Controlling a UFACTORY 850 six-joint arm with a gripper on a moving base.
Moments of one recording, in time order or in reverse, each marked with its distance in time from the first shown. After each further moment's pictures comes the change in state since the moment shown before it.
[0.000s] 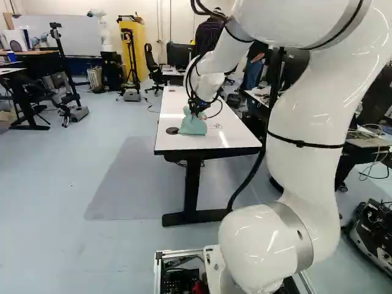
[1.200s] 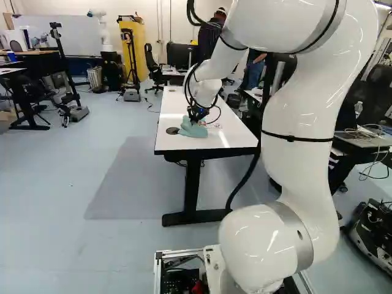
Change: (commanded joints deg) arm 0.0 -3.4 -0.6 0.0 -3.6 0.0
